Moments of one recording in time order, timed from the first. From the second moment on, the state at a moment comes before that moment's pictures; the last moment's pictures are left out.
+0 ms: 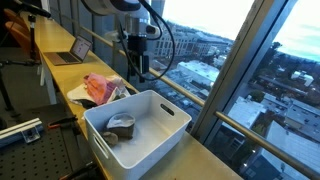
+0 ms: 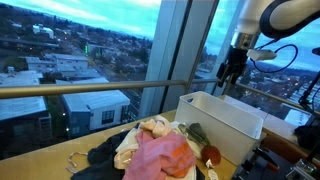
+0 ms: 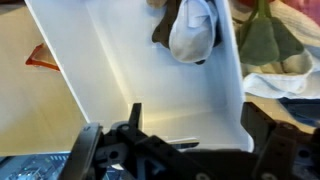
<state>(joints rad) 0.05 0.08 0.03 -2.09 -0.27 2.19 0.35</state>
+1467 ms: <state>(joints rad) -0.02 0.62 0.00 -1.96 0.03 2.37 0.08</state>
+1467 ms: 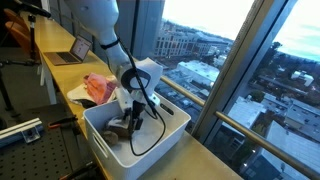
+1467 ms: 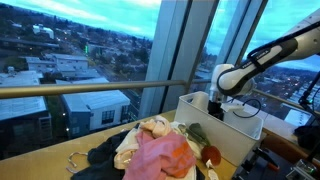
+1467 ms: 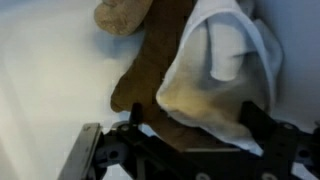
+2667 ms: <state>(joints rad) -0.06 0.67 -0.01 -1.85 0.03 2.33 0.03</state>
